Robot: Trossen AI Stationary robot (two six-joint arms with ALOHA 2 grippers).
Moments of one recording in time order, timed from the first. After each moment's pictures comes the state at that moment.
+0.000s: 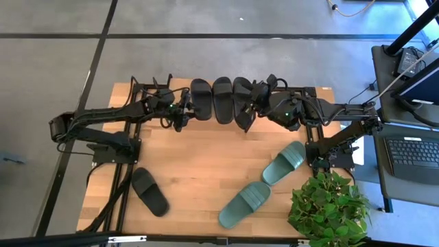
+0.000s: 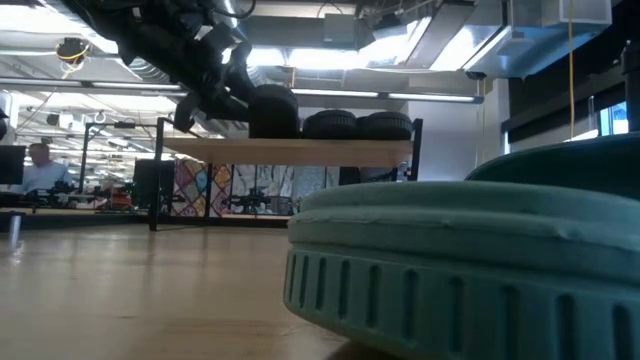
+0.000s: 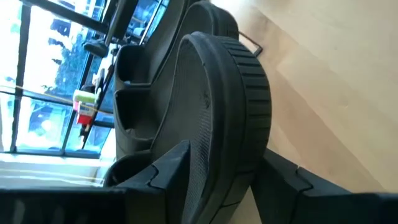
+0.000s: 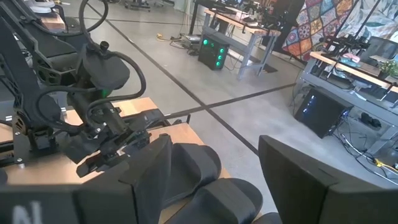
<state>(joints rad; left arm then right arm) 0.44 1.12 0.66 0.01 0.11 1.18 0.11 1.46 1.65 -0.48 0.77 0.02</state>
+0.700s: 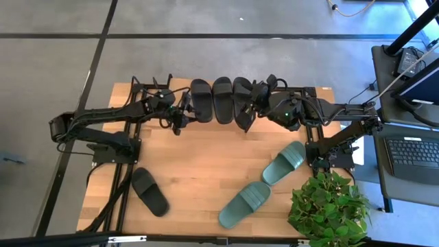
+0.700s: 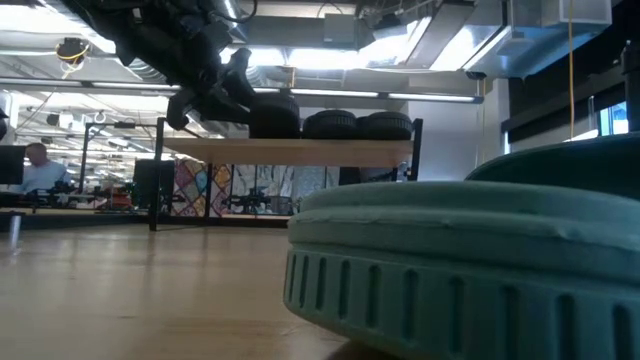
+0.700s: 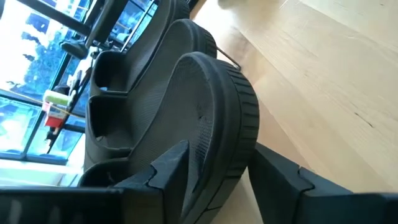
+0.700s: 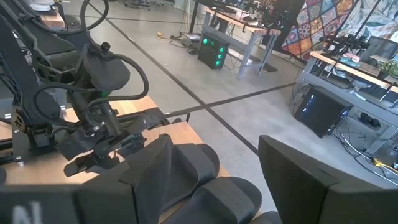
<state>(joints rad) 0.44 1.12 0.66 -0.04 0.19 1.08 0.11 1.46 1.65 -0.48 0.77 0.02</state>
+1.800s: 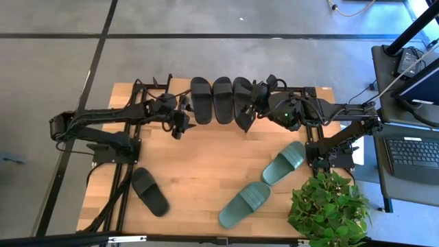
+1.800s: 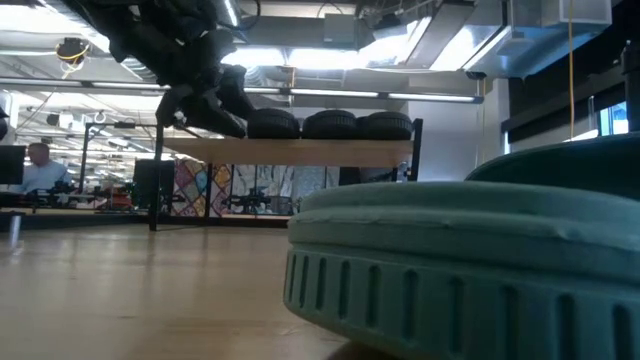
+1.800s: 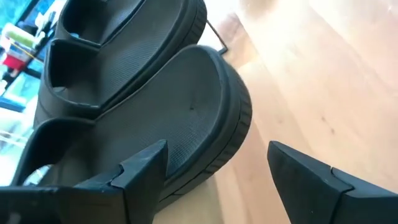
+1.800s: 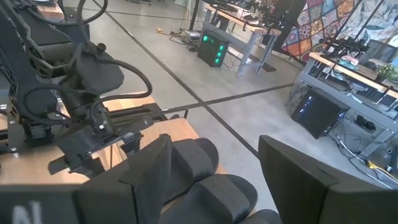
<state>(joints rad) 0.38 1.12 0.66 -0.13 0.09 0.82 0.11 1.46 1.65 -0.50 0.77 -0.01</state>
